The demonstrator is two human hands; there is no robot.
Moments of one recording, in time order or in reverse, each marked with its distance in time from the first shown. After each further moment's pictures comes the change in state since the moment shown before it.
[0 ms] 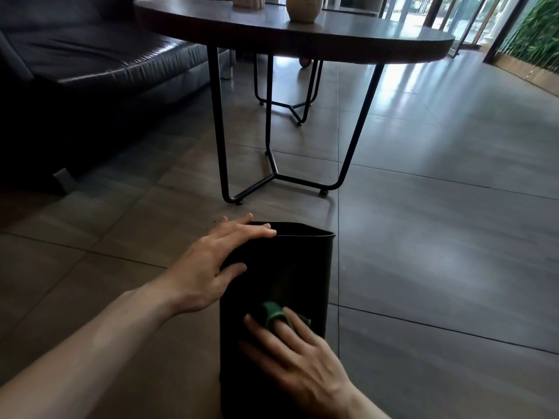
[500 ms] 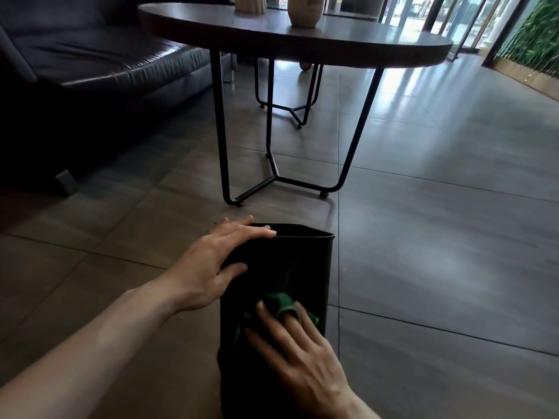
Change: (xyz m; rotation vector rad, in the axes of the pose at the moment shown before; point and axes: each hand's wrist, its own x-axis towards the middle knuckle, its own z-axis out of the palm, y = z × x) left_hand 0.000 0.005 -0.001 -0.006 0.008 -0.019; right_hand 0.006 -0.006 -0.006 0.047 0.070 0.186
